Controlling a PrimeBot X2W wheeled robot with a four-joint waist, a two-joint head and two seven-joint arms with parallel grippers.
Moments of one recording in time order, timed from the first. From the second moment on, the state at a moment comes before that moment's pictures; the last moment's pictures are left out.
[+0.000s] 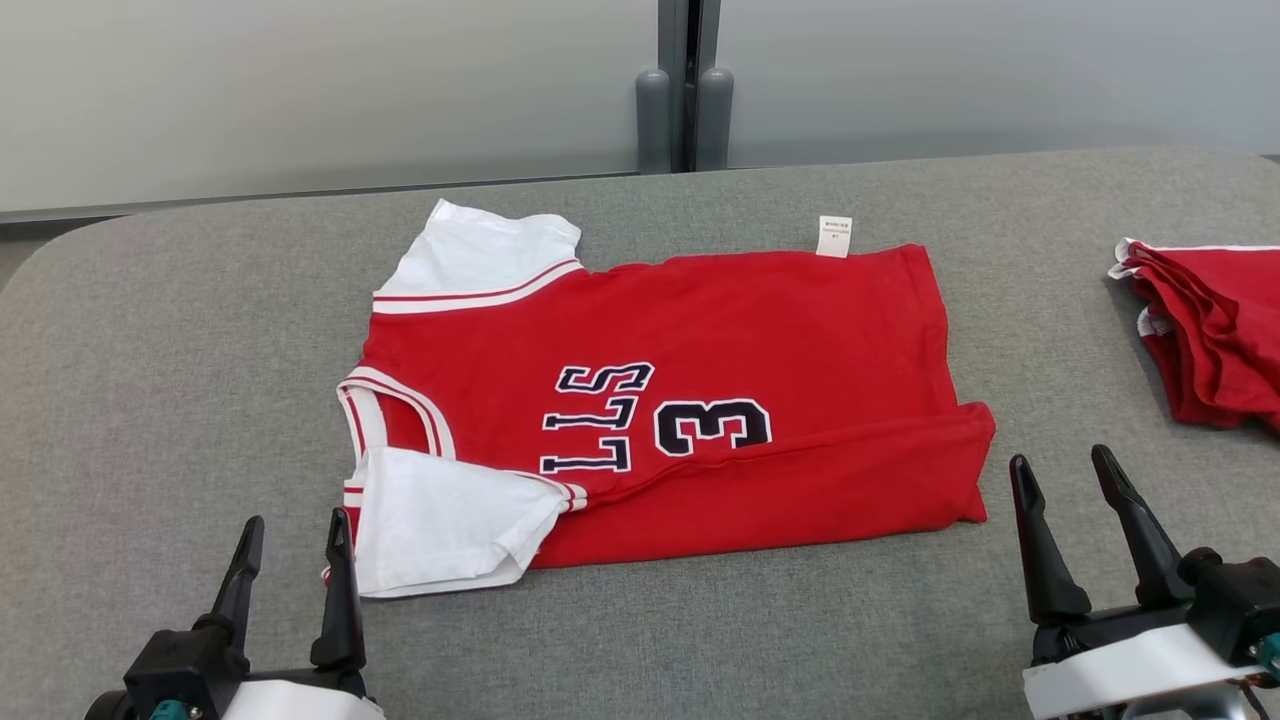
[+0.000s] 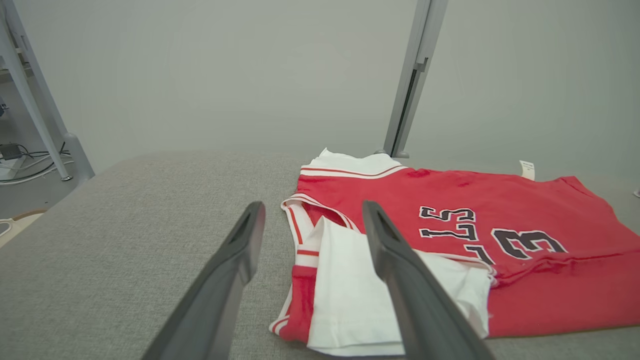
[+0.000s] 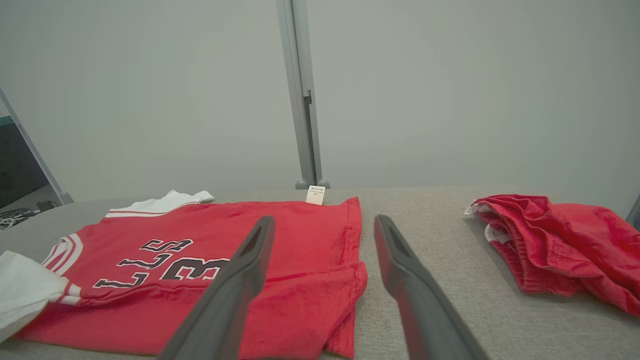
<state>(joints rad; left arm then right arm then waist) 0.09 0.16 -0.10 0.04 -0.32 0.11 -0.22 0.03 -0.15 0.08 0.02 0.24 0.13 -0.15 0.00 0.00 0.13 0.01</state>
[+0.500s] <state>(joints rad) 0.02 0.14 -0.12 0.25 -0.41 0.05 -0.15 -0.02 -0.16 0.09 0.20 0.27 0.13 -0.11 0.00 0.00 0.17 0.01</state>
